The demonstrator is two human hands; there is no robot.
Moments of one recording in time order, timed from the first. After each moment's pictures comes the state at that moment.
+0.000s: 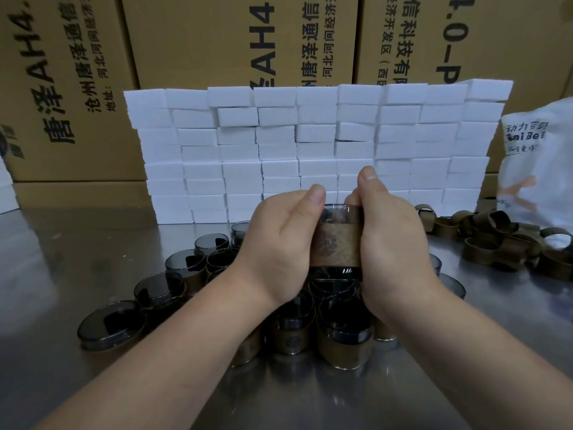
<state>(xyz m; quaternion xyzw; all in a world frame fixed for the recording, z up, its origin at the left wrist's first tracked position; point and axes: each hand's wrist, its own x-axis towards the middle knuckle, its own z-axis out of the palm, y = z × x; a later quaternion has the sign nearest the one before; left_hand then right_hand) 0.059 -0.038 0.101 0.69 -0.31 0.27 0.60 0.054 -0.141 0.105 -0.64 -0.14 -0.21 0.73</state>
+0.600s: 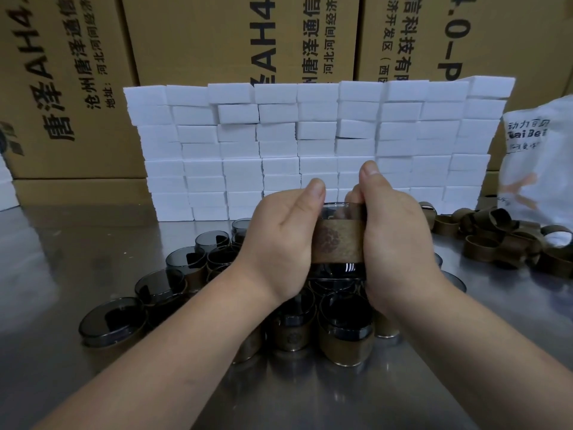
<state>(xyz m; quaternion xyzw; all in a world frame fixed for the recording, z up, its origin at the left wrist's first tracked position) 0.060 -0.038 0.100 0.68 -0.30 0.25 0.62 0.055 -0.142 0.106 -0.64 -0.15 -0.21 0.72</state>
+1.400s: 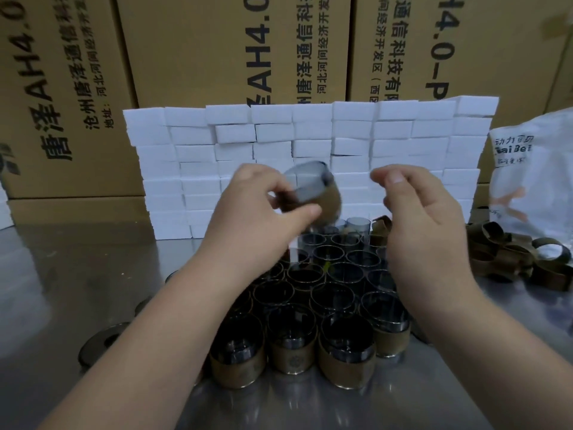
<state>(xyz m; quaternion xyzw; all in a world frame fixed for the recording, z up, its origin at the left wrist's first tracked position) 0.076 -0.010 0.133 0.83 -0.16 0.33 0.42 0.061 -0.165 0.115 -0.66 -0.16 -0.40 0.62</state>
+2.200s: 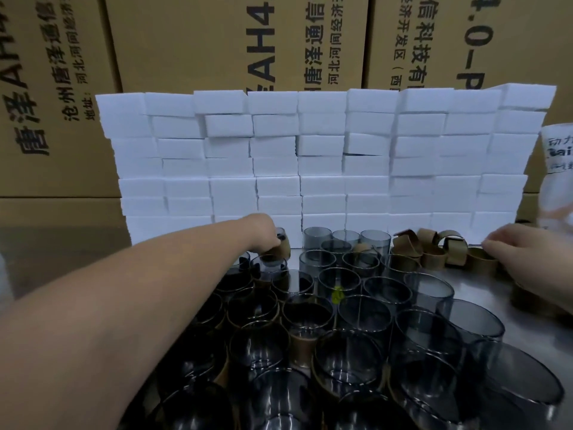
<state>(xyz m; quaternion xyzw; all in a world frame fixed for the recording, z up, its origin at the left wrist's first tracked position) 0.317 0.011 0.087 1.00 -0.04 0.02 0.02 0.242 -0.359 0.056 -0.92 0.05 -0.30 0.26</state>
